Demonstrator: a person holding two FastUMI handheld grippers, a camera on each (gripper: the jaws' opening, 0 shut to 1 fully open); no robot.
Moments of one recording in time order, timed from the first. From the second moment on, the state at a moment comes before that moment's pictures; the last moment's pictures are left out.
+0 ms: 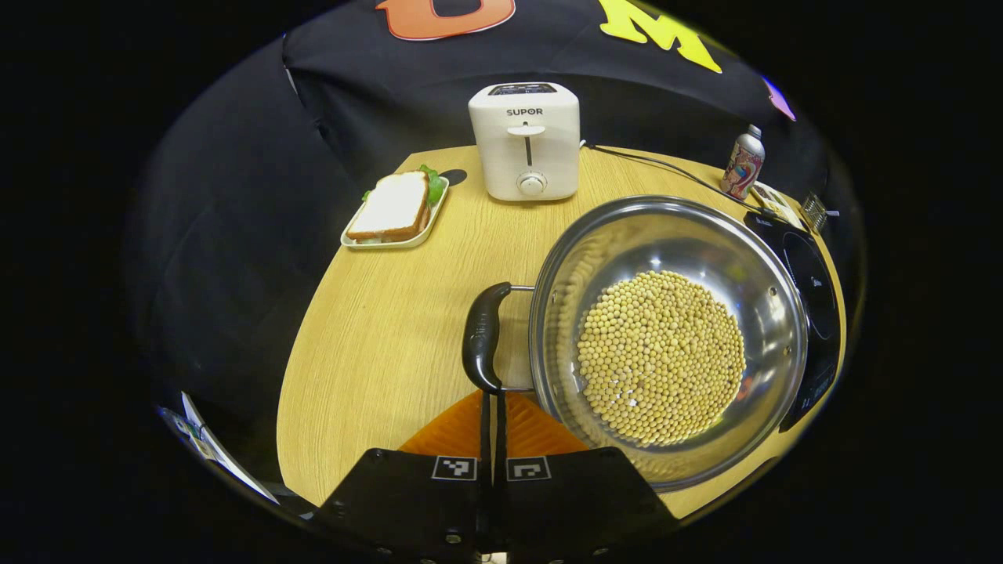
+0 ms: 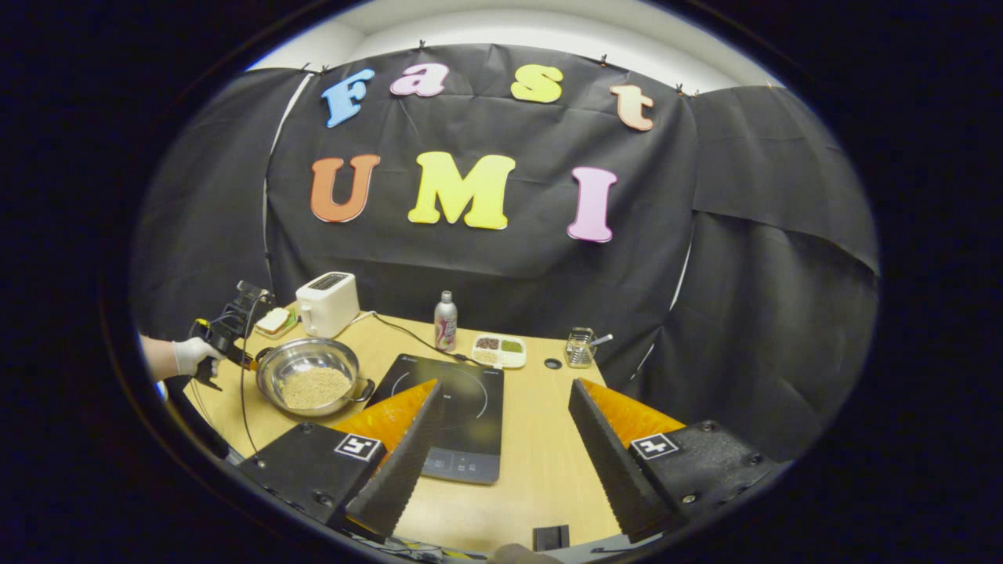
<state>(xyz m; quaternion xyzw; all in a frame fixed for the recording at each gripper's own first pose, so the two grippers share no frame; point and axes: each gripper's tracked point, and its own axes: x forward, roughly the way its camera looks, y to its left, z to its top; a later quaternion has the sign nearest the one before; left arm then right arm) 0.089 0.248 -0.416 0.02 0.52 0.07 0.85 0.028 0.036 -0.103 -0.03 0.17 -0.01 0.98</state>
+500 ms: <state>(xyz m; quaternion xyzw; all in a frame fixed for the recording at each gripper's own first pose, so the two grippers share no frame) 0.078 0.264 -0.388 0.02 0.44 0.06 0.89 0.081 0.108 -0.150 0.00 0.22 0.05 0.97</state>
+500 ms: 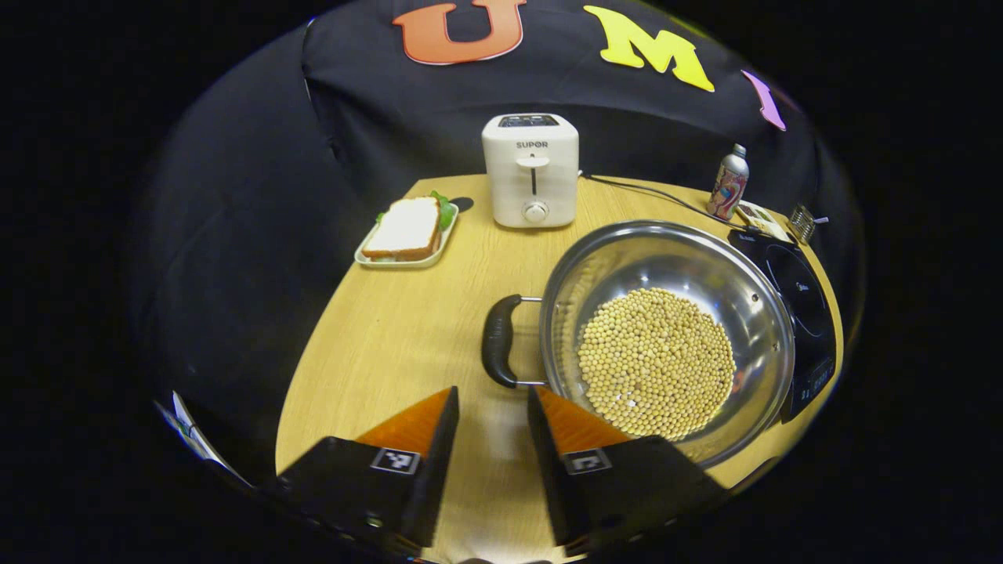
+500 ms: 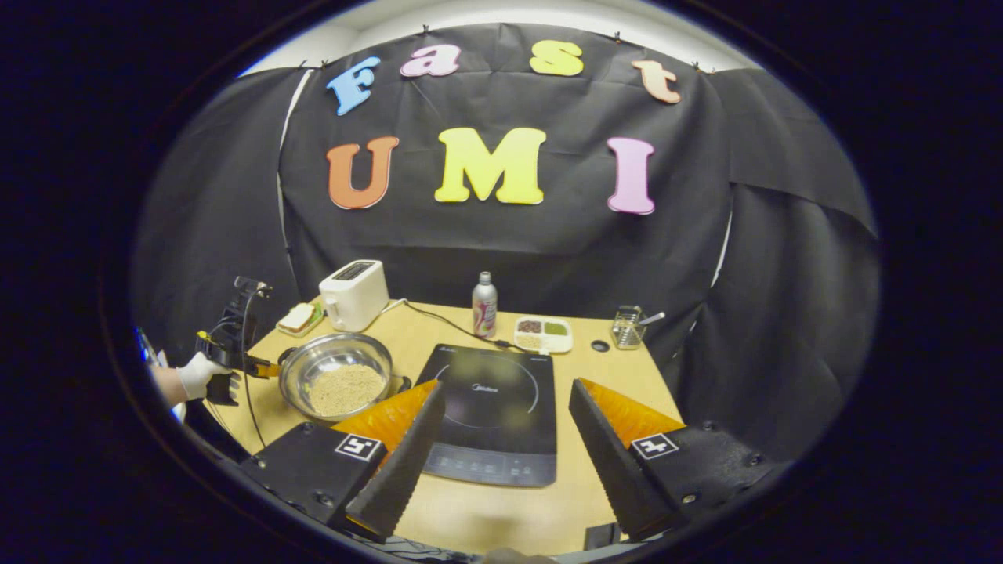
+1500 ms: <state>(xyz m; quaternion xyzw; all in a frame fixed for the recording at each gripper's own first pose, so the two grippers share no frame) 0.135 0.246 -0.409 0.03 0.44 0.03 0.90 0.221 0.292 -0.325 0.05 0.38 0.12 0.91</state>
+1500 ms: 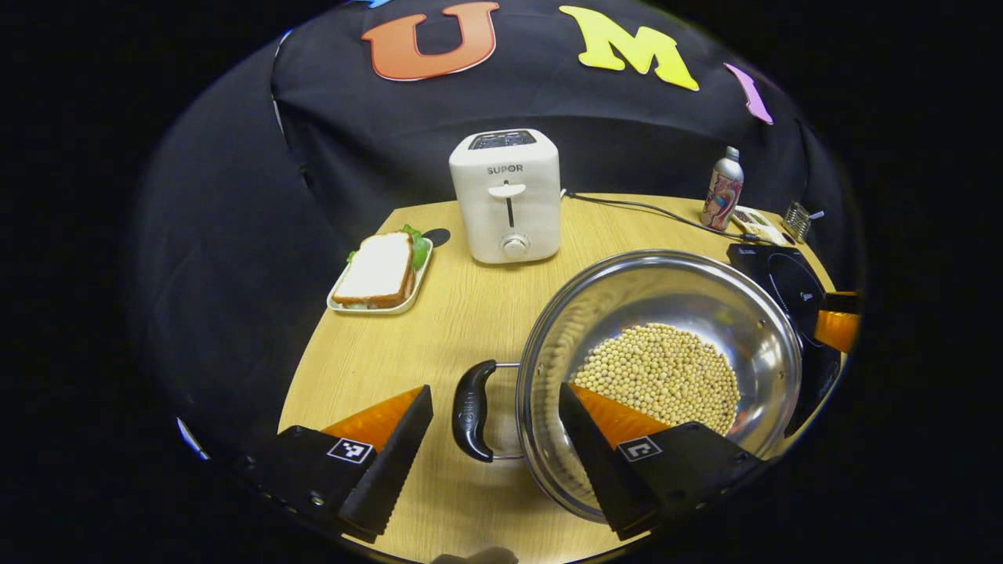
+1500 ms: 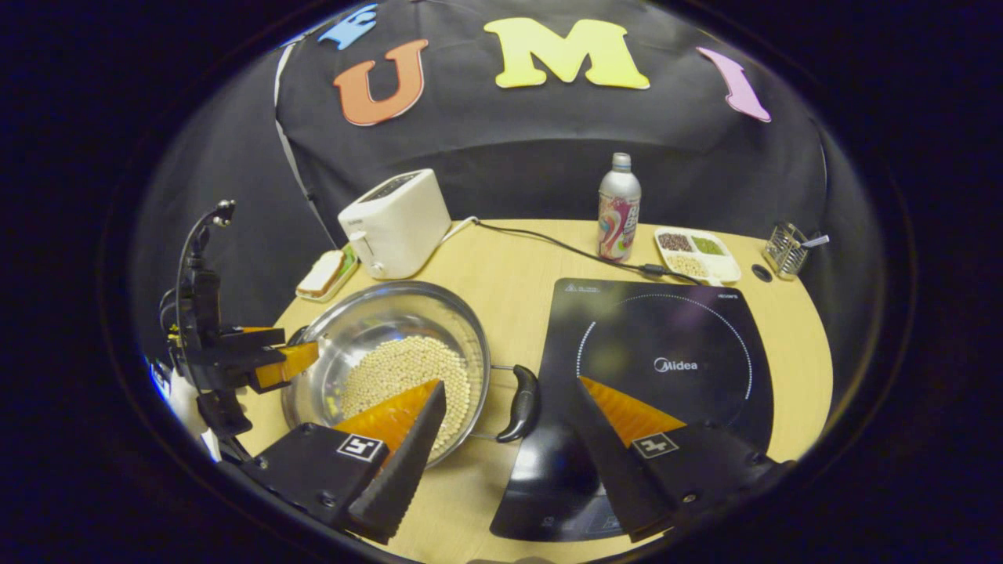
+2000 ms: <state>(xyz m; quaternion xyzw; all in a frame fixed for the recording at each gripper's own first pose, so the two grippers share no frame) 0.135 0.241 -0.437 0.02 0.48 0.02 0.88 0.226 0.303 -0.366 0.05 0.43 0.09 0.90</state>
